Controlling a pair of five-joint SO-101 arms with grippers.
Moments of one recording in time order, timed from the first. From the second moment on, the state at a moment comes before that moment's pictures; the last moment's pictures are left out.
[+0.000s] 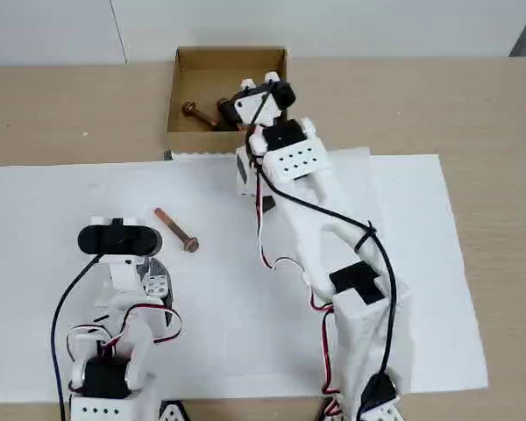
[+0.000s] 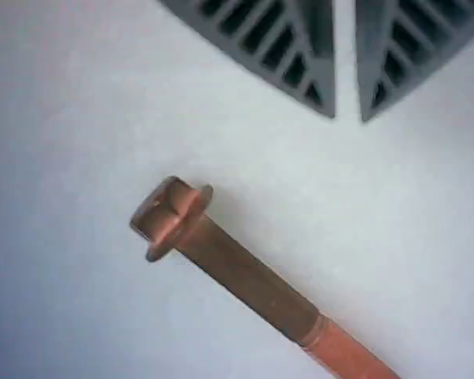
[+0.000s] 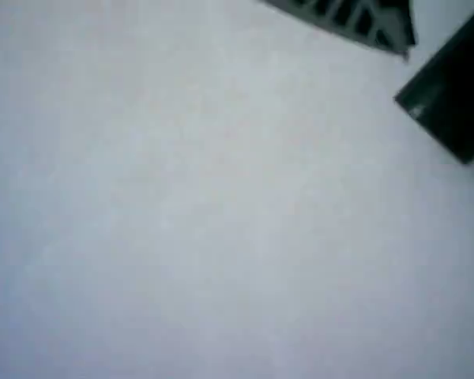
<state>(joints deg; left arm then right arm) -1.1 -102.8 93.1 62.4 7.6 -26.7 27.7 -24.7 80.5 -22.9</state>
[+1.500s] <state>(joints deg) -1.1 -102.8 93.1 62.4 7.7 -25.3 35.7 -25.3 76.7 -39.3</state>
